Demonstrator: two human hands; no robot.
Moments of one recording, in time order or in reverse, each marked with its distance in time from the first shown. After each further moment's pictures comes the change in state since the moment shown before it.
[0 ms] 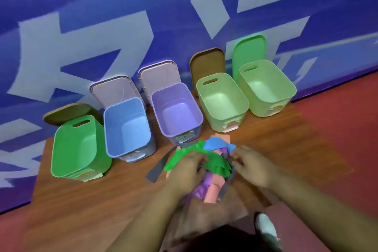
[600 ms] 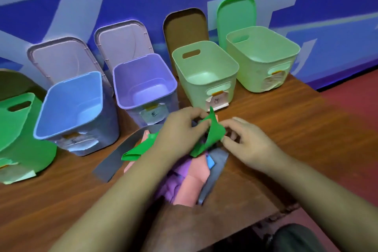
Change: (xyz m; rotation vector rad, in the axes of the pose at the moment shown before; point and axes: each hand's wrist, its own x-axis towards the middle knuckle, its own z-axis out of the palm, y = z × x) left_hand 0.085 0.007 0.066 -0.030 0.367 0.235; right_hand 0.035 0.092 0.076 0.220 0.322 -0.218
